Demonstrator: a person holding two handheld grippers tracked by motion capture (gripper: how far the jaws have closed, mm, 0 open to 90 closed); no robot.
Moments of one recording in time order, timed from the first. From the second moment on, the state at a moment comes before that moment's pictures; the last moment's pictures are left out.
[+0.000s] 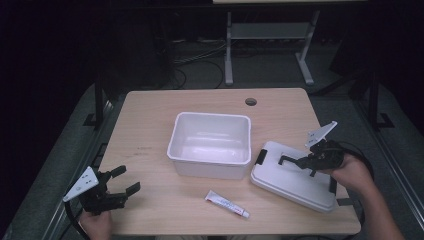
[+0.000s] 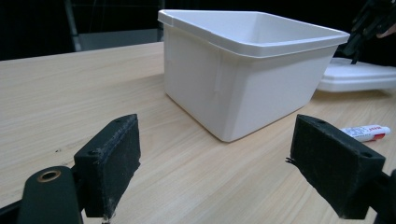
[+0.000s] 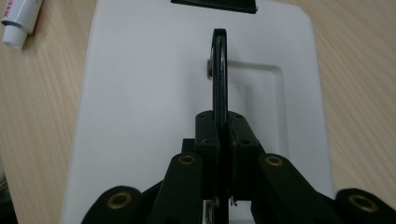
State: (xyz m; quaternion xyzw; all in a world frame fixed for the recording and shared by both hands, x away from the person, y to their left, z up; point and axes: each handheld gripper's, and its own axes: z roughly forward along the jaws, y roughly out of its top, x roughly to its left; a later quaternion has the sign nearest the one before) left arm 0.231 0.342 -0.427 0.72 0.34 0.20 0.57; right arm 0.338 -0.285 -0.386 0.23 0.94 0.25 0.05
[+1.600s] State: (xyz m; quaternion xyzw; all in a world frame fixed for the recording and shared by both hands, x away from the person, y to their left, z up) left arm 0.232 0.339 -0.428 0.73 0.34 0.20 0.57; right arm 0.307 -0.282 -0.378 0.25 0.92 0.28 0.09
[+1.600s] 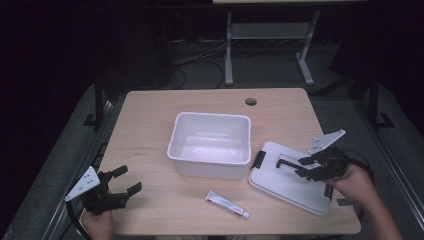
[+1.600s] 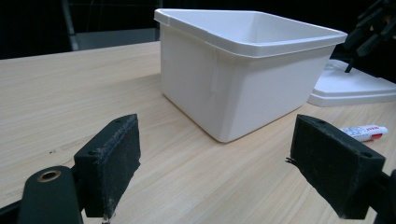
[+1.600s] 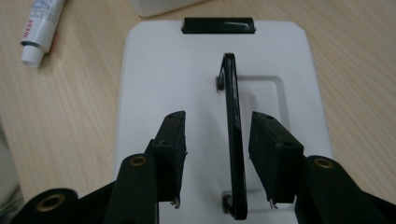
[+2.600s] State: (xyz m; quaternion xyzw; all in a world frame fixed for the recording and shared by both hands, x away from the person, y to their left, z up) left arm 0.231 0.339 -0.427 0.72 0.34 0.20 0.57; right arm 0.263 -0.227 -0.363 0.21 0.93 0.29 0.09
